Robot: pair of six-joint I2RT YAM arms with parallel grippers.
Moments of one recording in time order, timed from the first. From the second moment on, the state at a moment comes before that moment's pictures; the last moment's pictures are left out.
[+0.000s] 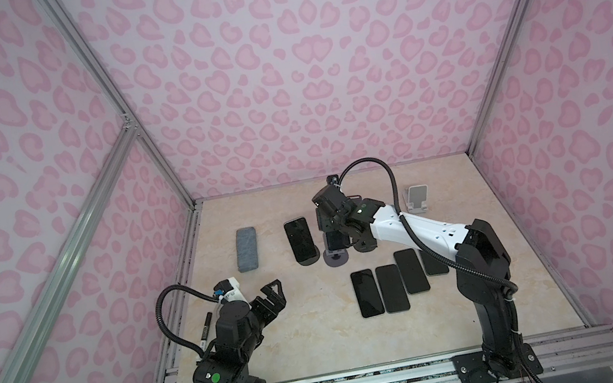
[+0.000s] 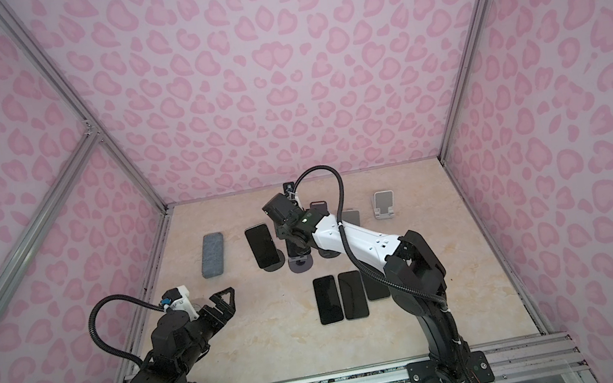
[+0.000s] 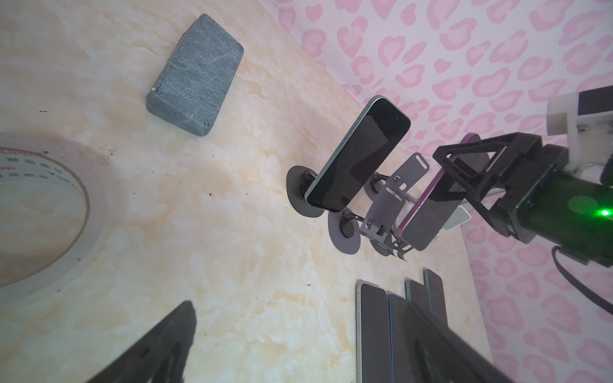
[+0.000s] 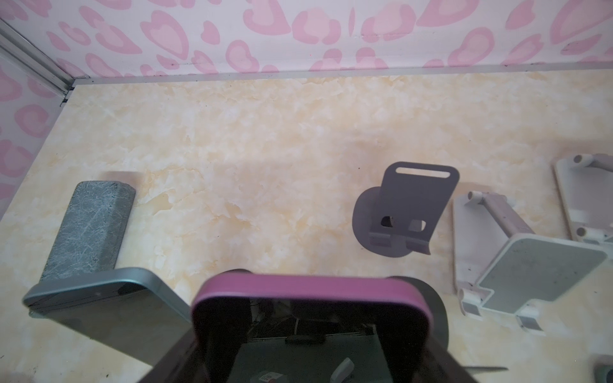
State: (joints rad) left arm -0.38 0.39 0.43 -0.53 -0.11 -0.86; right arm 0.80 1.98 1.74 -0.56 0.45 0.59
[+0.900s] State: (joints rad) left arm -0.38 0.63 0.40 -0.41 0.06 -0.92; right arm 1.09 1.72 1.40 -0.53 0.57 0.68
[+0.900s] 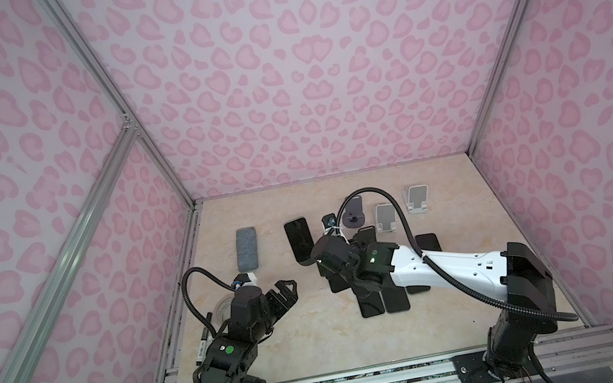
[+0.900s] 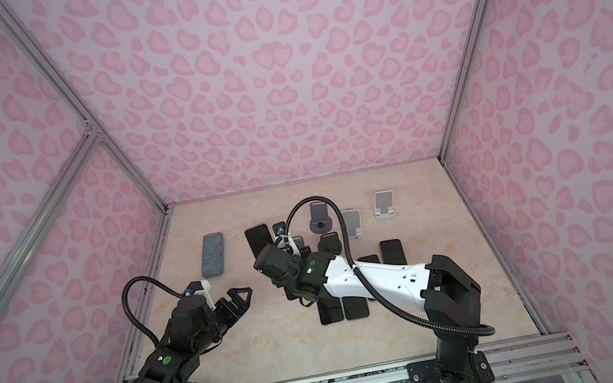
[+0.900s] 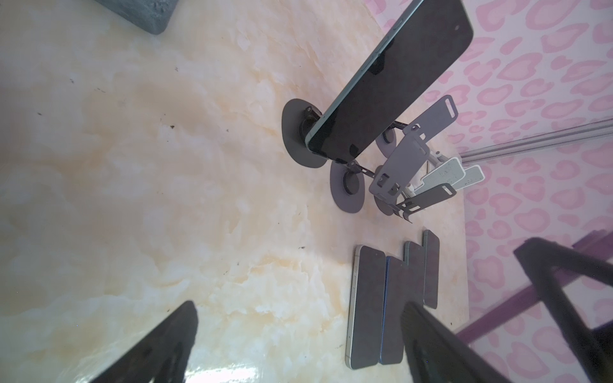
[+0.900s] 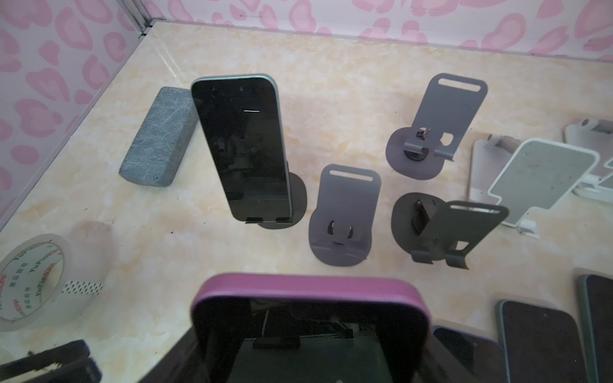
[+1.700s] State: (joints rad) left arm -0.38 0.58 0.38 -0.41 0.05 -0.93; right arm 1.18 1.86 1.33 -0.54 0.64 0.98
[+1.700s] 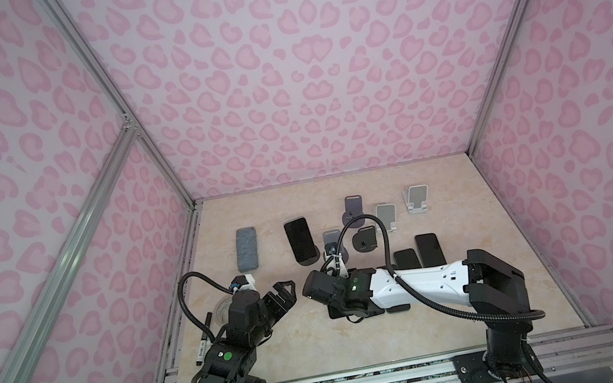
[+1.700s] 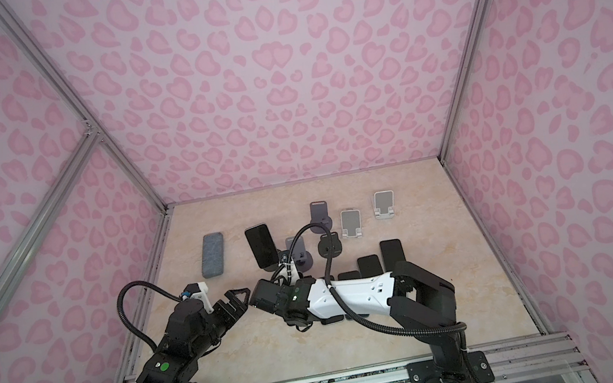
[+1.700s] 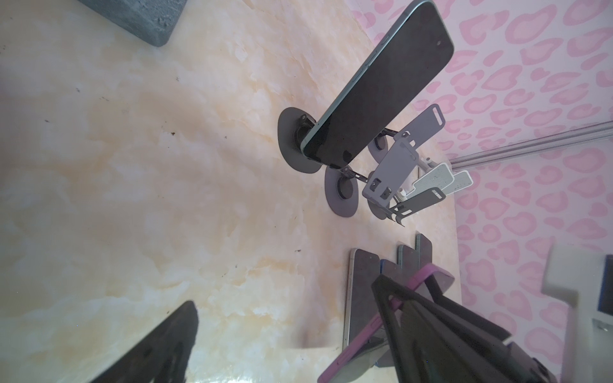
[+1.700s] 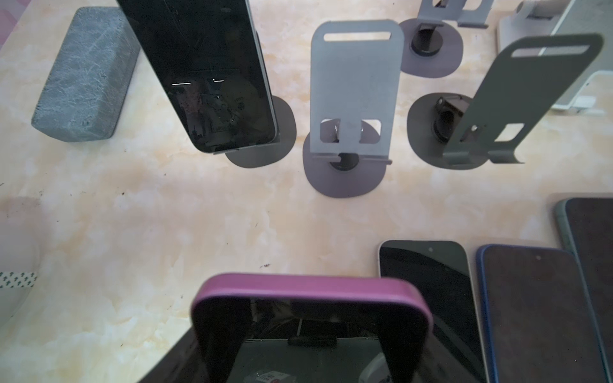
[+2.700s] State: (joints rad) left arm -0.38 0.62 0.38 -0.40 0.06 -0.93; right arm 1.17 1.94 1.26 -0.50 0.56 1.03
